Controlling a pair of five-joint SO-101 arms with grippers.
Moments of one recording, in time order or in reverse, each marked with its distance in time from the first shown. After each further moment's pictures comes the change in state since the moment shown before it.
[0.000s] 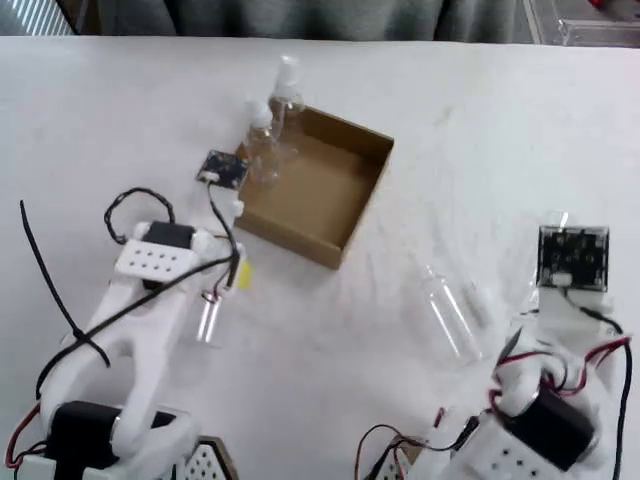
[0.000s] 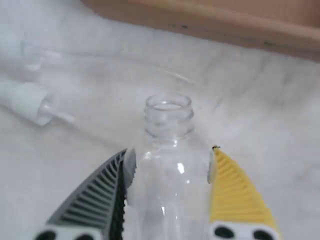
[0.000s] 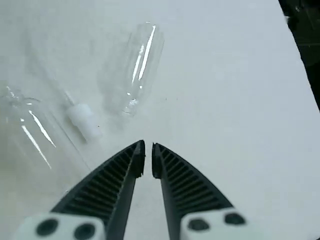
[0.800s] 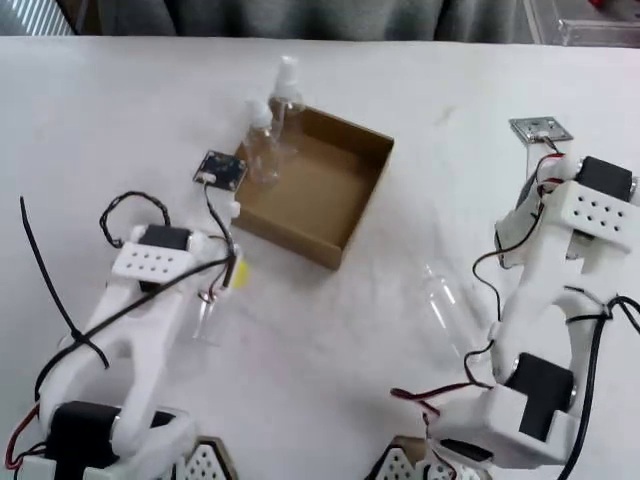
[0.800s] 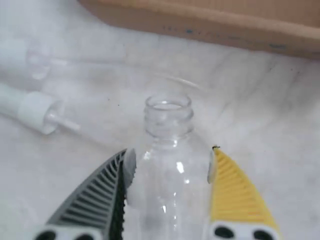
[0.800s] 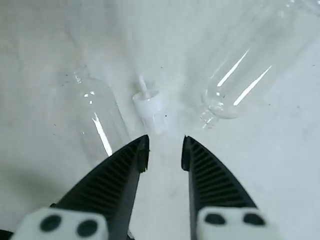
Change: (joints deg) left arm -1.2 0.0 1.6 -3.1 -2.5; right arm -12.8 71.6 -42.4 9.8 -1.4
